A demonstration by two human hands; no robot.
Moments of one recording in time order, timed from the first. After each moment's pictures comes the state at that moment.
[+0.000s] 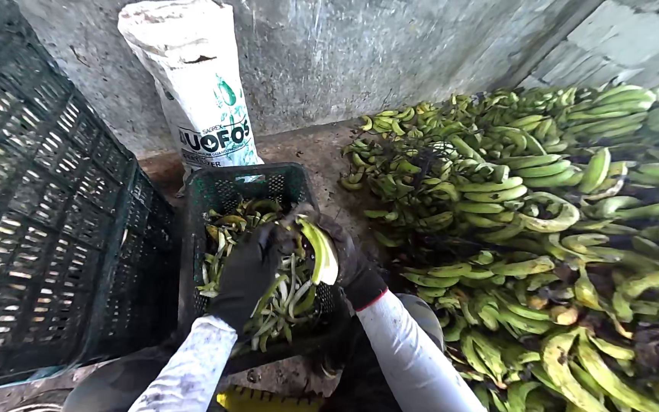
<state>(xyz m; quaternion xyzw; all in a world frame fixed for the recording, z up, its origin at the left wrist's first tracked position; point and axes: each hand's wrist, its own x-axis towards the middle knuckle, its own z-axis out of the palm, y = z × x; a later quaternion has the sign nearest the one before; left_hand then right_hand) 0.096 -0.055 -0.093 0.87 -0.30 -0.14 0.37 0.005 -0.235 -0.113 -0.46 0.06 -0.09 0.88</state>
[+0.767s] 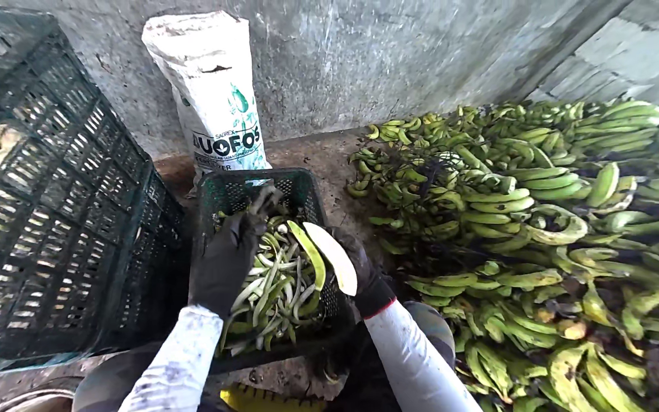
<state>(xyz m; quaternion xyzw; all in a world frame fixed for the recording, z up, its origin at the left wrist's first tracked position) 0.129 -0.028 -0.100 0.87 -0.23 -0.06 0.44 -0.010 -0.231 -0.113 -0.45 0.08 -0.12 0.88</state>
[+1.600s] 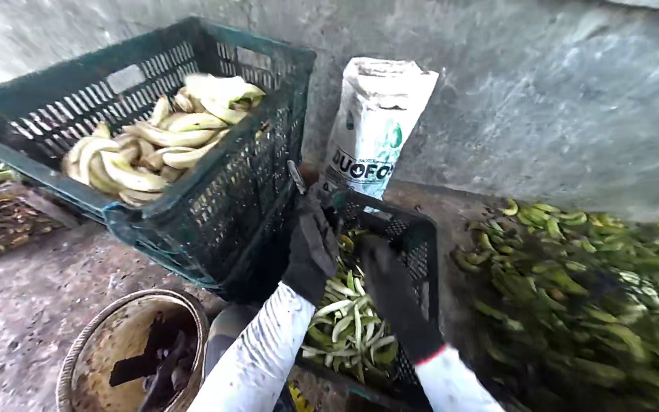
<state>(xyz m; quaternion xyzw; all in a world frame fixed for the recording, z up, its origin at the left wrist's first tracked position) 0.164 0.029 -0.079 0.40 -0.02 -0.03 0.92 0.079 -0.098 -0.065 -0.94 0.07 -0.05 0.34</state>
